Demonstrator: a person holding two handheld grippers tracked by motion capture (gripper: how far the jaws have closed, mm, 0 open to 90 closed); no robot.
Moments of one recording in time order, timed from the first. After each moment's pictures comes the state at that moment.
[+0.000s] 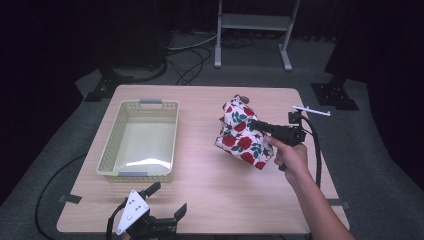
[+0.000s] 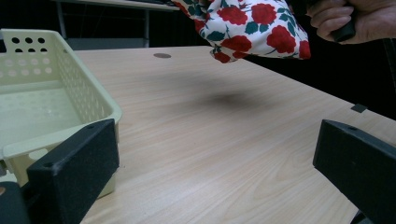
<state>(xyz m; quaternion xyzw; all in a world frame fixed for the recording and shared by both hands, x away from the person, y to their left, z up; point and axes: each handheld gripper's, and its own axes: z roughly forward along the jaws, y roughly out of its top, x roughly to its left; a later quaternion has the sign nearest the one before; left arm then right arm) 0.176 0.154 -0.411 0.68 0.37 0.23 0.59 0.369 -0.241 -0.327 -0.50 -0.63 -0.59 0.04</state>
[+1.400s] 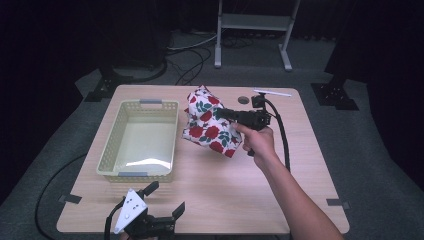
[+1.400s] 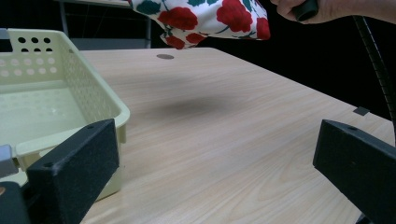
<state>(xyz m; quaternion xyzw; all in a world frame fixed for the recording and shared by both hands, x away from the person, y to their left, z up) 0.178 0.158 -0.411 0.68 0.37 0.23 0.59 0.402 -0.156 -0.304 -0.45 -0.66 -0.60 0.07</state>
